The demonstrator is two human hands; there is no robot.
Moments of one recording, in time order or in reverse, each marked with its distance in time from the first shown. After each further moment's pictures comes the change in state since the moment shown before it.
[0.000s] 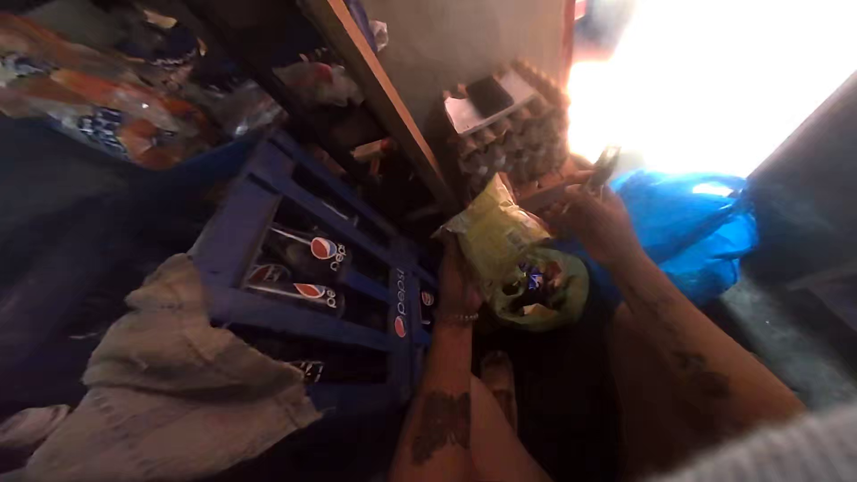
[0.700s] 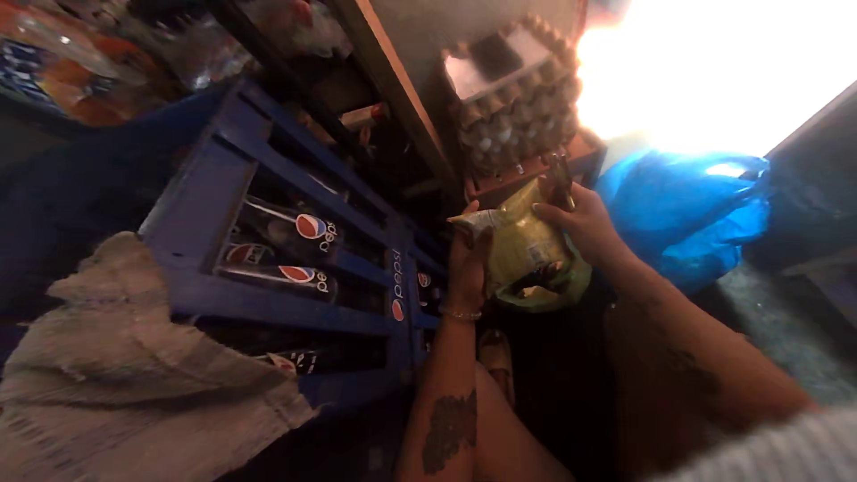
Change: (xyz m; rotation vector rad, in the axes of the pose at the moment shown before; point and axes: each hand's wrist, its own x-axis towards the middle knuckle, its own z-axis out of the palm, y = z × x) left_hand -0.006 -0.007 -0.018 0.439 -0.005 -0.002; right_hand -0.007 0.029 0.022 -0.585 -0.085 0.003
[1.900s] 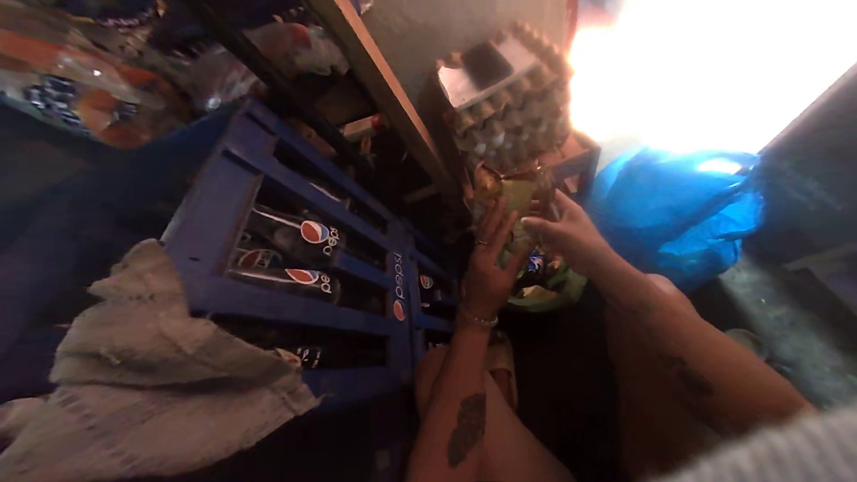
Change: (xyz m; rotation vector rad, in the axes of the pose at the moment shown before) left_hand -0.002 -0.026 0.018 0.567 -0.160 0.702; right_hand -0.016 -0.006 0.002 0.218 -0.068 0.222
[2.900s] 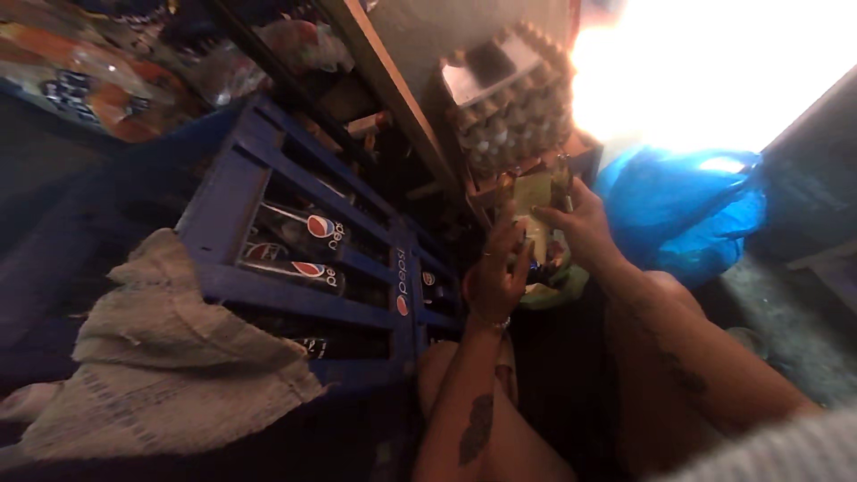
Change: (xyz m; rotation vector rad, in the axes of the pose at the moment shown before) left_hand -0.007 0.010 0.012 0.052 0.187 0.225; right_hand 0.002 0.011 -0.004 -0.054 0.162 -0.303
